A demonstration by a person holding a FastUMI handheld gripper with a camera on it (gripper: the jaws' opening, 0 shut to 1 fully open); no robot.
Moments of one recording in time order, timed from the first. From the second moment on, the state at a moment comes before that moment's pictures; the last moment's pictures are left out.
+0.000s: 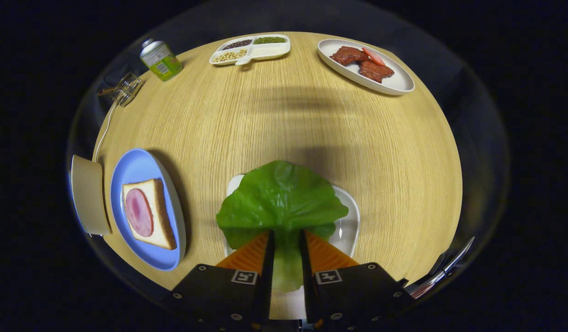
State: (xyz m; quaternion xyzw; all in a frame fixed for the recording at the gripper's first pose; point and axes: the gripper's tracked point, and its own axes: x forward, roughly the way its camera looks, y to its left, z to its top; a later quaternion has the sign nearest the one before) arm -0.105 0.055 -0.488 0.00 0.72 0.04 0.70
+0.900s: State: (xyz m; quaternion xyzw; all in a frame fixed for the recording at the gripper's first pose) arm -0.077 0.102 -0.414 0.13 0.66 0.07 0.74
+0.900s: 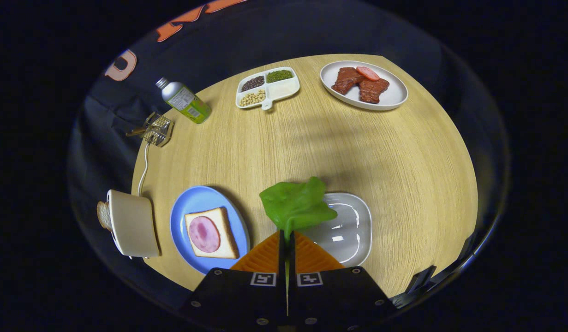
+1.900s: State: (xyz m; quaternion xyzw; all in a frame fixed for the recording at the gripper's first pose) arm -0.086 0.230 -0.363 0.14 0.64 0.20 0.73
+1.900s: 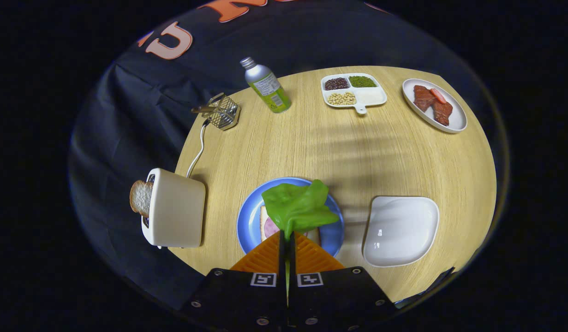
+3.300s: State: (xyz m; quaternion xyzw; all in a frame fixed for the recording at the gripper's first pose) arm -0.109 0.248 -0.414 0.03 0.66 0.21 0.72
